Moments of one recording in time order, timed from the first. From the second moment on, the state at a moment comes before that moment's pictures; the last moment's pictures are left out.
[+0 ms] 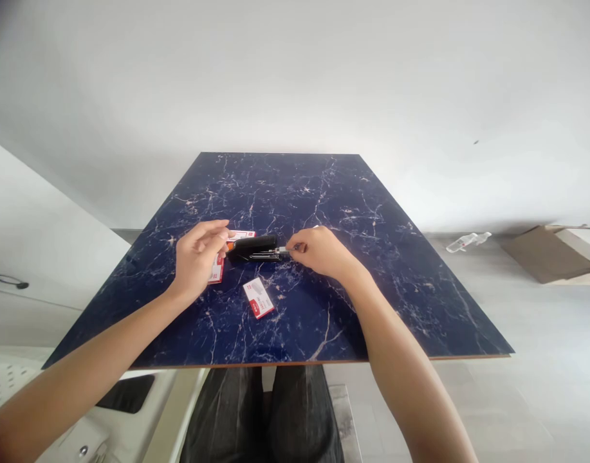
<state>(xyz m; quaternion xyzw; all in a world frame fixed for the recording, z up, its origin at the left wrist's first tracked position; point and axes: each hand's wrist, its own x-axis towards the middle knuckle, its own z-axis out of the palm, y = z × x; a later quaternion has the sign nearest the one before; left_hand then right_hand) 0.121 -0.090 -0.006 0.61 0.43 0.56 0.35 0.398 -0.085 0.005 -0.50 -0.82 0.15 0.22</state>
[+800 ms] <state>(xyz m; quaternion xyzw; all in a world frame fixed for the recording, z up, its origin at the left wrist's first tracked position) 0.082 -0.049 -0.003 0.86 0.40 0.22 0.22 0.366 -0.121 0.028 -0.55 -0.78 0.25 0.13</state>
